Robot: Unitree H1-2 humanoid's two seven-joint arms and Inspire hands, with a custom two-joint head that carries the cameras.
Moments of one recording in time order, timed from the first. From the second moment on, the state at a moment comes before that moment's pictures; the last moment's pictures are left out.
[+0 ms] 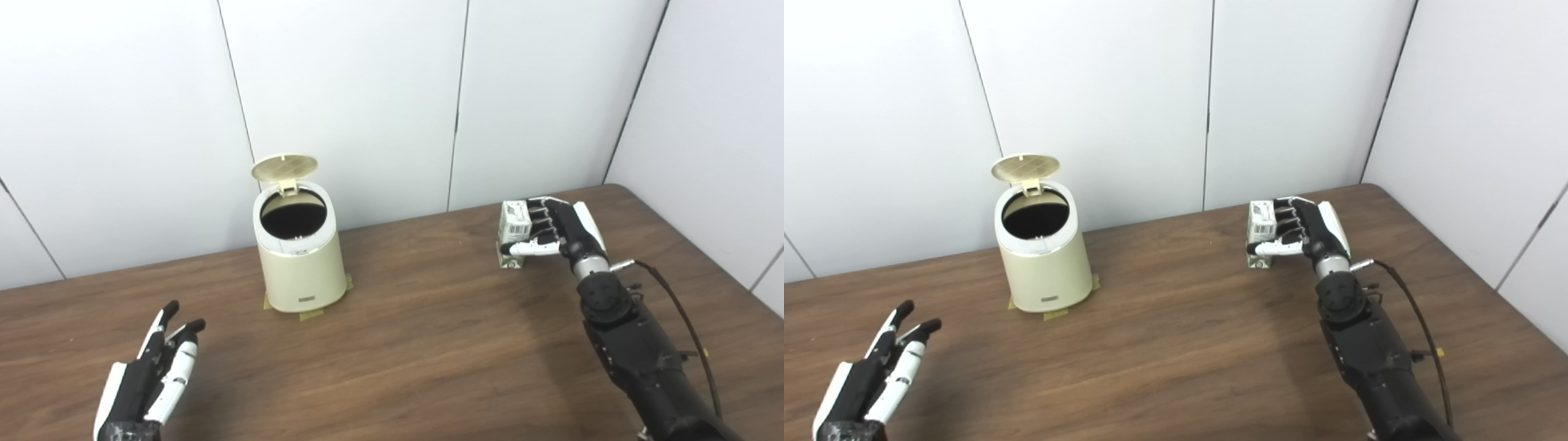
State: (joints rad) left arm -0.04 0.12 -0.02 -0.41 0.11 0.47 -0.08; right arm -0.47 -0.43 -0.10 0.54 -0.22 0.05 -0.19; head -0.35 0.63
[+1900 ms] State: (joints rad) left arm -0.02 0.09 -0.04 -0.37 0.13 0.41 -0.07; right arm -0.44 -0.16 0.05 -0.10 -0.48 0.12 -0.22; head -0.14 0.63
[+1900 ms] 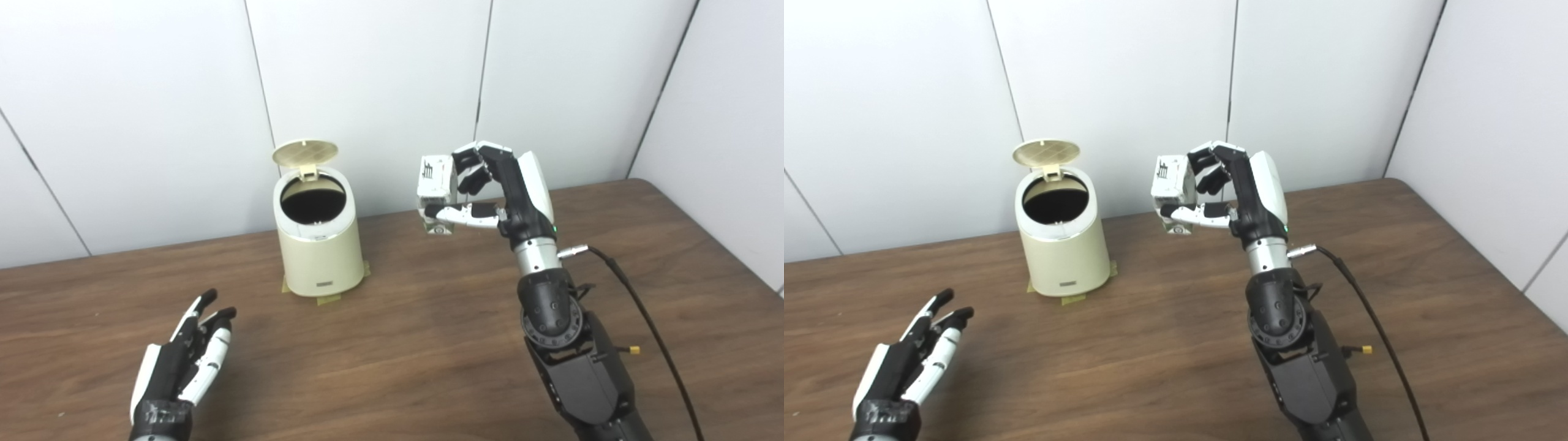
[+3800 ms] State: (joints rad) left arm 0.05 0.00 -0.10 -0.39 0.21 0.37 0.00; right arm -0.72 0.06 0.08 0.47 -0.41 -0.12 -0.42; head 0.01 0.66
